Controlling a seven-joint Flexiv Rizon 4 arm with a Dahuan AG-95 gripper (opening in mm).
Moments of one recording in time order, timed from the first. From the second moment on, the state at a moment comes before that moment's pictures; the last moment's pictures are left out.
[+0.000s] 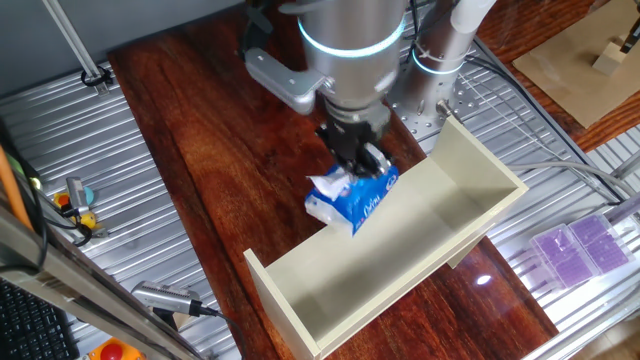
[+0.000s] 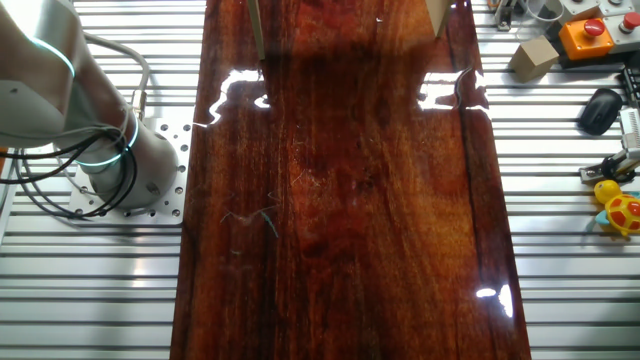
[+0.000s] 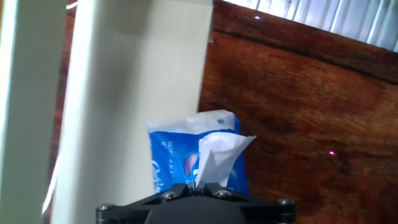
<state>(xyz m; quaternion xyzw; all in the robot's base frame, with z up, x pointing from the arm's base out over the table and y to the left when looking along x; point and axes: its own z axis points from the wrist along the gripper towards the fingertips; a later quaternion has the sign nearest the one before) 0.422 0.297 0.358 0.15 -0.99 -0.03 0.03</state>
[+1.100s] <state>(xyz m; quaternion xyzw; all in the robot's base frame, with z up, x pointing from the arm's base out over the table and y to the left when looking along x) 0.420 0.338 0.342 0.05 -1.00 -0.03 0.04</state>
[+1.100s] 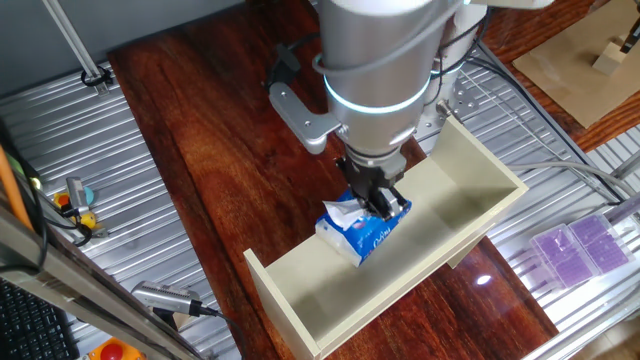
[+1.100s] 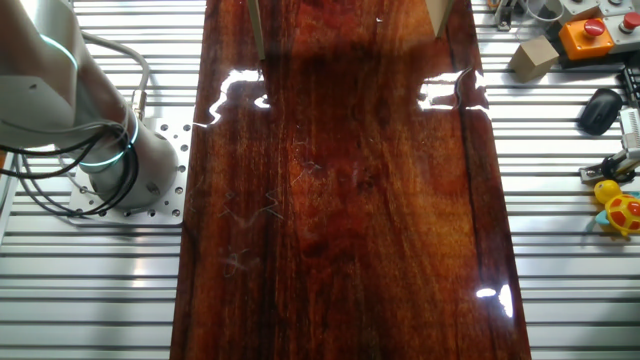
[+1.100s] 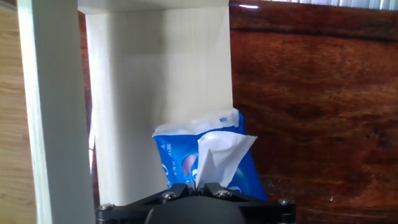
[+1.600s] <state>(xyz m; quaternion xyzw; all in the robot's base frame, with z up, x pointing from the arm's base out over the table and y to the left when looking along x) 0.421 0.341 0.339 0.03 -1.00 -0.03 0.04</state>
